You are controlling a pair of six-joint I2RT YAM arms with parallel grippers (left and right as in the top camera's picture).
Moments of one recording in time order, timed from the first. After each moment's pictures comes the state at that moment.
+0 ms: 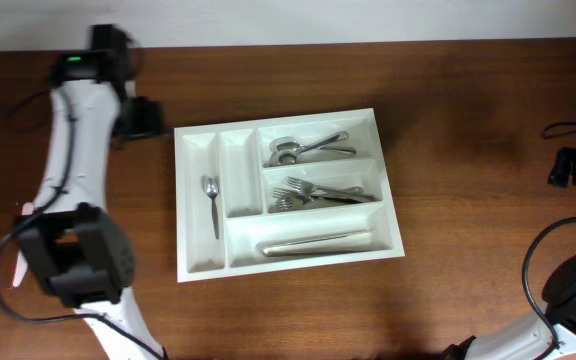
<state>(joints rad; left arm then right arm) 0.12 2.07 2.00 -1.29 -0.20 -0.11 -0.69 1.91 1.76 -1.22 -0.05 -0.40</state>
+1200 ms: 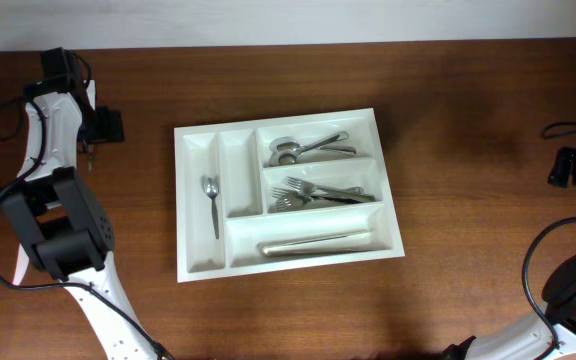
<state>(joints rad) 0.28 2.33 2.01 -0.93 -0.19 0.13 -0.69 1.91 1.76 -1.22 -0.05 -0.40</state>
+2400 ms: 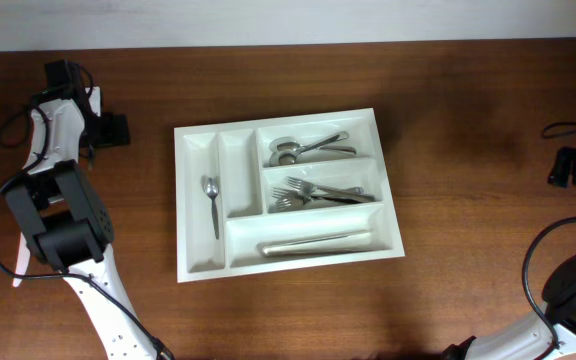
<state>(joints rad) 0.30 2.43 2.01 -0.85 -0.09 0.12 -0.69 1.91 1.76 -1.22 -0.05 -0.40</state>
